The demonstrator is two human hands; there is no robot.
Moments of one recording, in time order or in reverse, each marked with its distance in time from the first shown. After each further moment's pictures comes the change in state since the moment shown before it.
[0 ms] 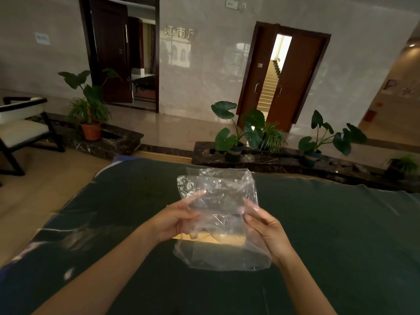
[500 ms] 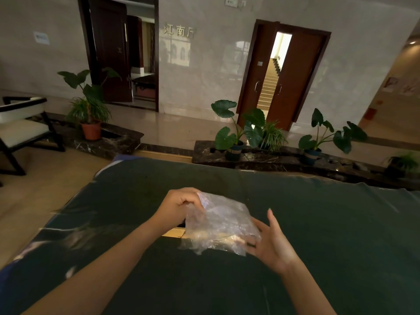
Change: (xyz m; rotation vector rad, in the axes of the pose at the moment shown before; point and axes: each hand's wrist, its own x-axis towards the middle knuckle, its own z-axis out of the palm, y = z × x) left_hand -0.012 0.021 0.031 0.904 0.260 0.606; right_hand -0.005 0.015 -0.010 0.213 0.039 0.380
